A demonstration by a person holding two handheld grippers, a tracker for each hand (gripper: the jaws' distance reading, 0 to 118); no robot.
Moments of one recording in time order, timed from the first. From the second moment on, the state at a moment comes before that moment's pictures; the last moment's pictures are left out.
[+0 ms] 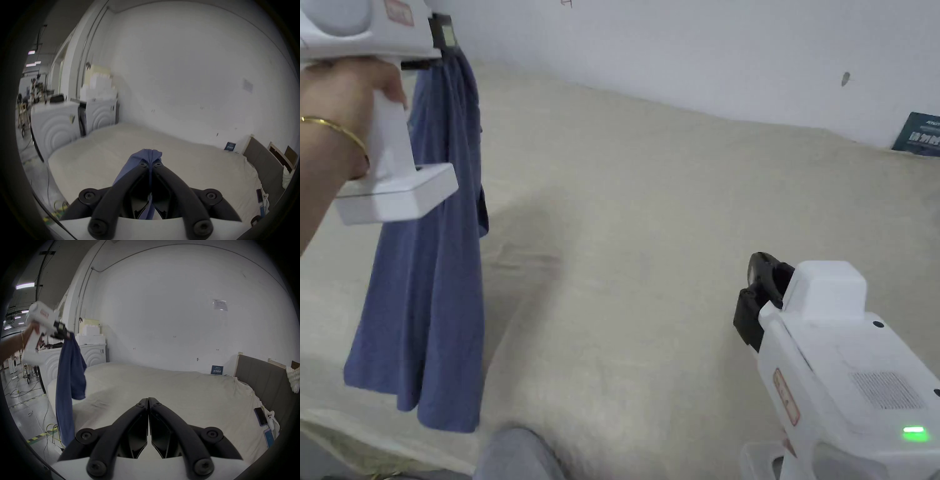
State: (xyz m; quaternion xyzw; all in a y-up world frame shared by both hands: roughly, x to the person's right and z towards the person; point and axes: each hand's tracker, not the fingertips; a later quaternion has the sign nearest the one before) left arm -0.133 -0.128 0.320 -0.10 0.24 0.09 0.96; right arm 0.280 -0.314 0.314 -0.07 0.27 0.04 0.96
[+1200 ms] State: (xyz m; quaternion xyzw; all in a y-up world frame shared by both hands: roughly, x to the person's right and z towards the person) left arm 0.178 -0.259 0.130 -0.29 -0.05 0.01 0.96; right arm 0.475 -0.305 0.354 -0.08 -0.01 0.02 1.00
